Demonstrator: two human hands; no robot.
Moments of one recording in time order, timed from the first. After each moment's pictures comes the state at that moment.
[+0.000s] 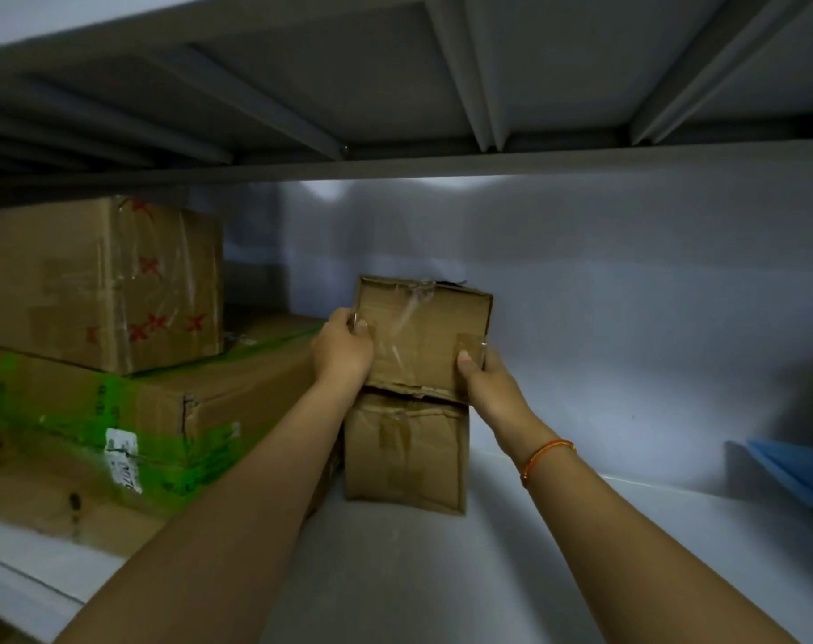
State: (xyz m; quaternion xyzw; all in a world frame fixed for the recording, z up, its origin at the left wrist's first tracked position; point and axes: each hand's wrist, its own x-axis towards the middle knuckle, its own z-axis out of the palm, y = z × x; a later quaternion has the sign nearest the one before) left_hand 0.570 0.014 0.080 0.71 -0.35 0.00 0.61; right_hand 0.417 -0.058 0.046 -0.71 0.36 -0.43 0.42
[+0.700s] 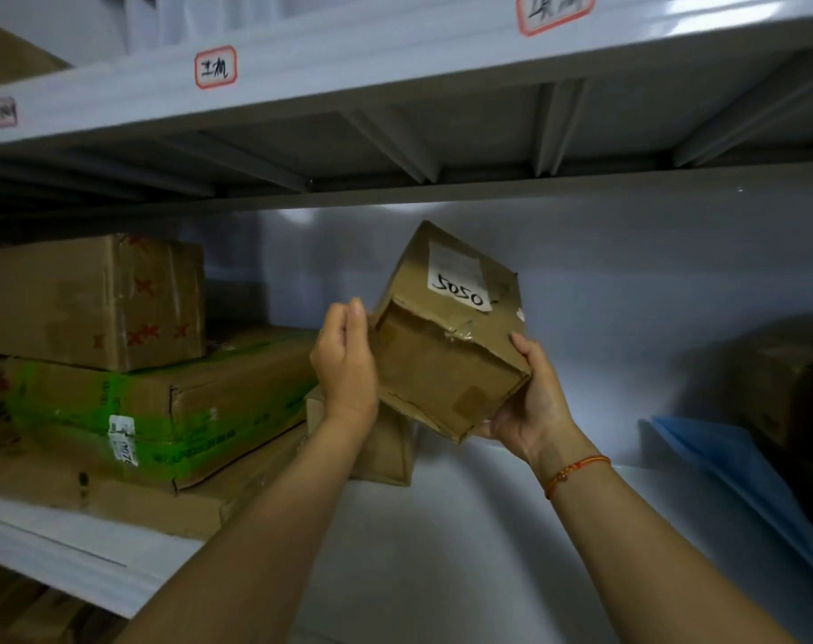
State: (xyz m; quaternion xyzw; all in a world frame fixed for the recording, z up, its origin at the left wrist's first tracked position) left_hand 0.429 0.082 0.080 0.45 -0.40 0.08 0.79; right_hand 0.281 -0.011 0.056 -0.39 0.20 -0.44 0.78
